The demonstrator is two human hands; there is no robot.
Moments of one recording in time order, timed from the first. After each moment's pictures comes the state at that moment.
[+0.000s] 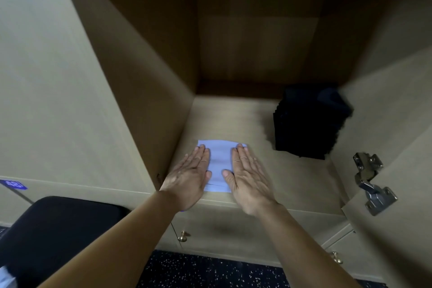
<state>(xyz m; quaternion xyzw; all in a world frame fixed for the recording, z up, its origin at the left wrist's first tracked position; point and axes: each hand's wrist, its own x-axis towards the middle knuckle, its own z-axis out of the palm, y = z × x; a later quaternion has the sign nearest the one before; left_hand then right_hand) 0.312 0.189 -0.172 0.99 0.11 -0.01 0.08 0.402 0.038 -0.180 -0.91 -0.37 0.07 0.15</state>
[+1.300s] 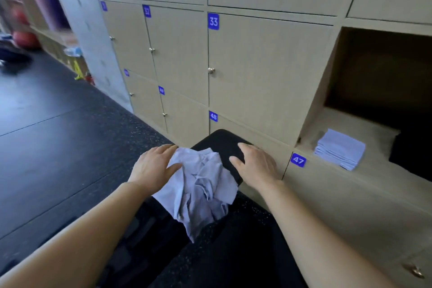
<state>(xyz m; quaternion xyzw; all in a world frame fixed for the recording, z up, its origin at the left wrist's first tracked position) -0.207 0.164 -0.066 0.86 0.49 0.08 0.04 0.030 0.063 -0.045 -0.80 -0.58 0.07 0.16</state>
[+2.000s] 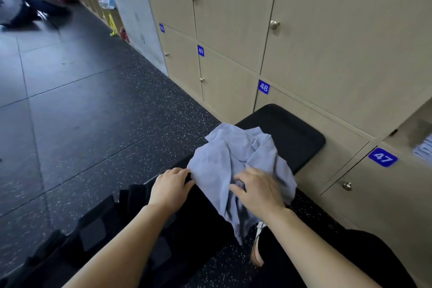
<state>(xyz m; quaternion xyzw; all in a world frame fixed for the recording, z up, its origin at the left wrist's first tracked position) -0.281 0.204 -0.207 0.80 0.59 0.02 0.13 -0.059 0.135 -0.180 -0.70 -0.69 0.14 0.13</state>
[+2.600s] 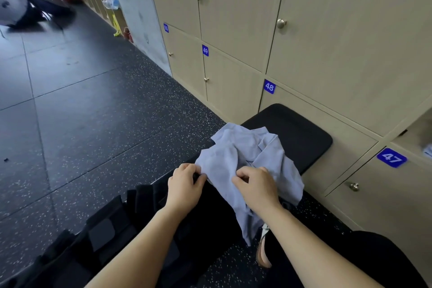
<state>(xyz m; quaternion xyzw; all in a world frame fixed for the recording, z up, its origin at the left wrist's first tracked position) -0.264 0.195 -0.203 0.70 0.63 0.22 0.26 -0.085 0.144 -0.179 -0.74 -0.56 0.24 0.28</state>
